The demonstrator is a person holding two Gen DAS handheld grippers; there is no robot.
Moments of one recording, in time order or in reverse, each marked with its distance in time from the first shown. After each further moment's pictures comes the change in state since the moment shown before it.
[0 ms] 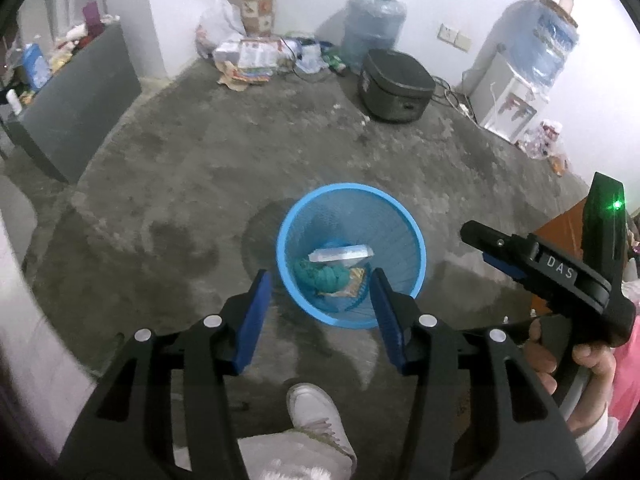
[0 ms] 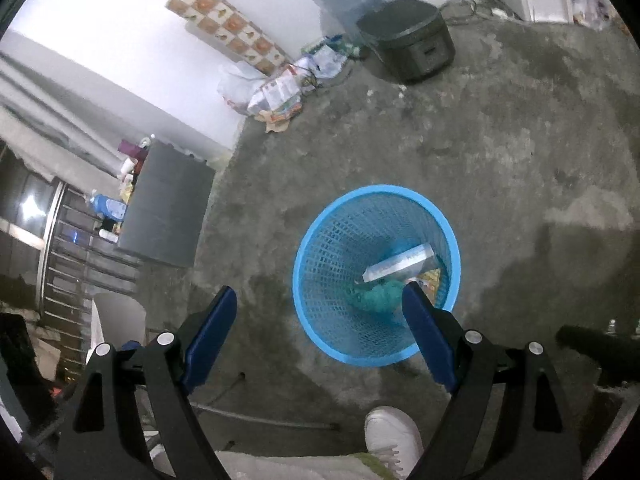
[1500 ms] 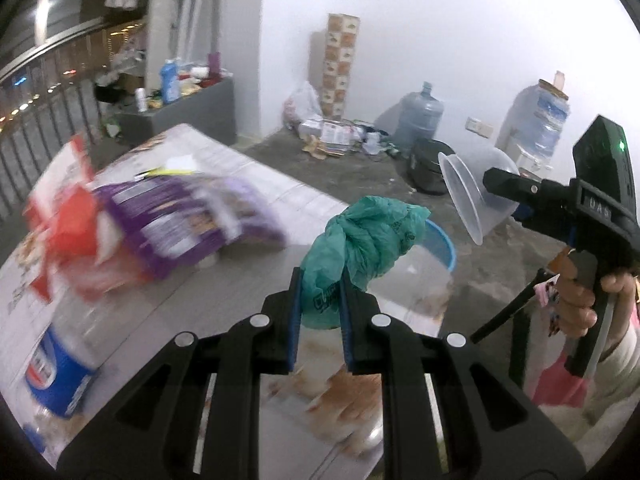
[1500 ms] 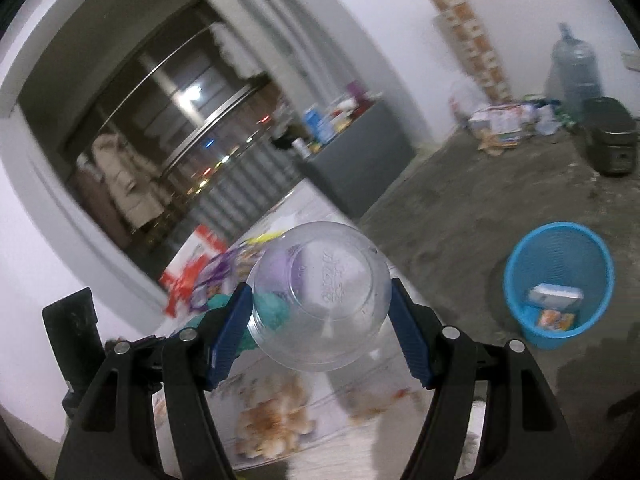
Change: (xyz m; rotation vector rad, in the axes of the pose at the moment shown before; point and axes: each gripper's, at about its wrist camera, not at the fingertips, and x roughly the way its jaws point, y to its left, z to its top) left arm -0.246 0.095 -0.227 -0.109 -0.339 0.117; right arm -0.146 0.186 -0.171 -0.529 -0.002 0.476
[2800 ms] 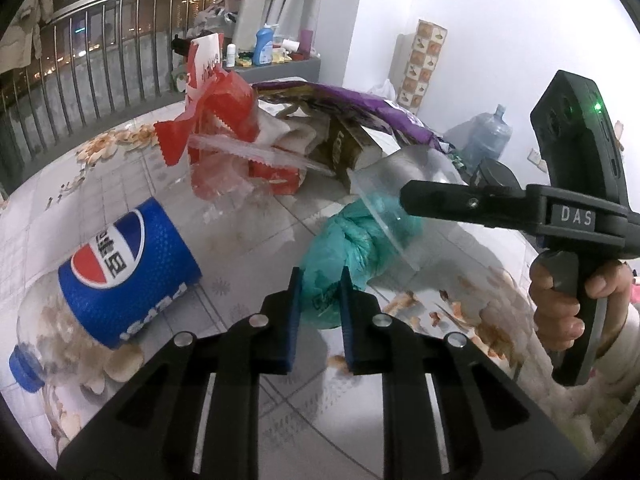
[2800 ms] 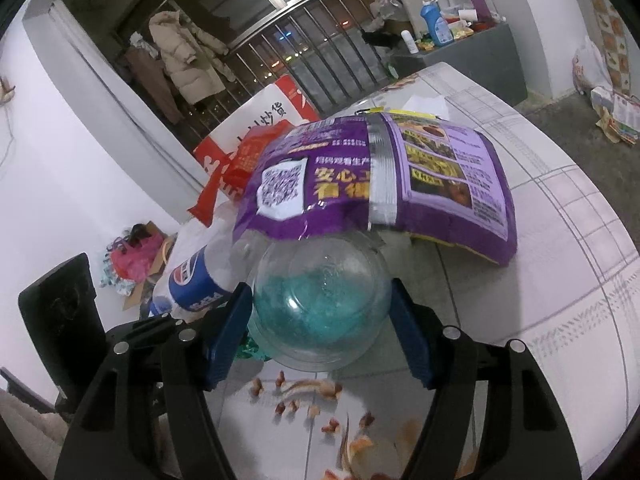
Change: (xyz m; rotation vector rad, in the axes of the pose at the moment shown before) left arm -0.021 0.120 -0.084 -0.232 -0.002 0.164; right arm 0.178 0.137 -0.063 -0.262 0.402 0.218
